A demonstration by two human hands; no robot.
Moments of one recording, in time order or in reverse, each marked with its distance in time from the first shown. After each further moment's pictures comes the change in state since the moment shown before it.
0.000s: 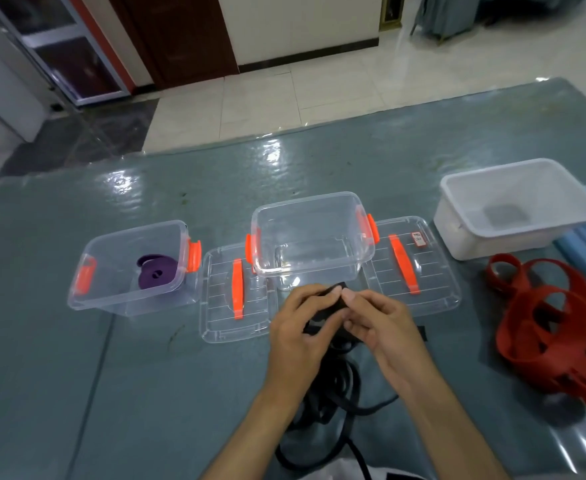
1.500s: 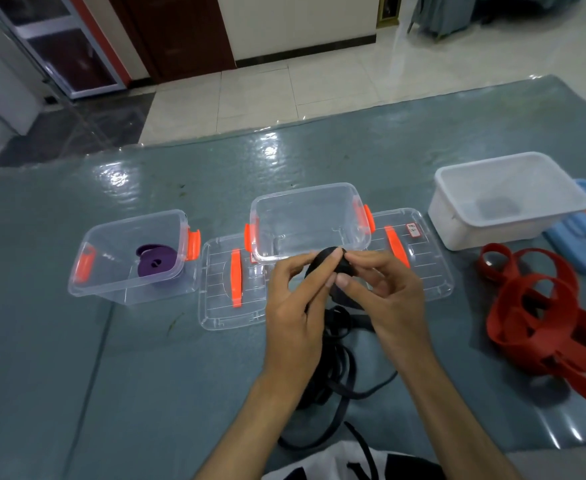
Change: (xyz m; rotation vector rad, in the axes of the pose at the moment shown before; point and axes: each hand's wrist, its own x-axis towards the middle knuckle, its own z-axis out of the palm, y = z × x) left_hand 0.000 0.041 -0.011 -0.043 0.073 0.046; right_hand -0.010 -0.012 0.006 -0.080 -0.063 -0.604
